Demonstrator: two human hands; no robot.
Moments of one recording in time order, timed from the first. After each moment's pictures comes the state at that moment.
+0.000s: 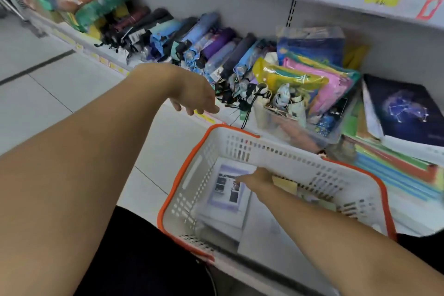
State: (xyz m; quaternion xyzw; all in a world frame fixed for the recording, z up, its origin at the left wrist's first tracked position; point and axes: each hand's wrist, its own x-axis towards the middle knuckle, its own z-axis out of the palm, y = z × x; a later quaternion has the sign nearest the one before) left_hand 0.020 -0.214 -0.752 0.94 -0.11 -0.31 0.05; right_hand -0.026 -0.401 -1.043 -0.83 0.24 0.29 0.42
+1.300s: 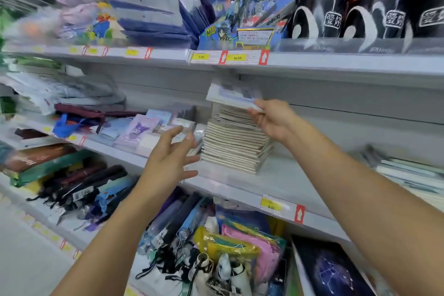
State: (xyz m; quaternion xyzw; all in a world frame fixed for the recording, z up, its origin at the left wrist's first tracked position) left_hand 0.055 -0.290 -0.600 0.64 -0.14 0.13 0.74; right_hand 0.127 -0.510 -0.498 -0.57 -0.03 -0.13 0.81
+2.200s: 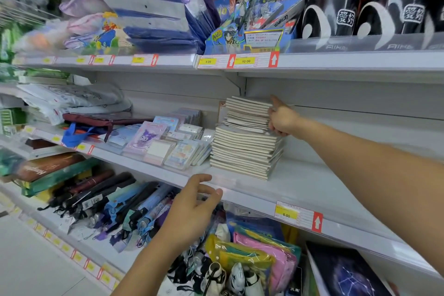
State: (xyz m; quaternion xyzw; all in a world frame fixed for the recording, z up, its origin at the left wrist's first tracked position) left_hand 0.071 -0.300 -0.666 0.78 -0.13 0.09 0.60; right_hand 0.199 -0.552 -0.504 -0.90 -0.01 -0.18 0.39
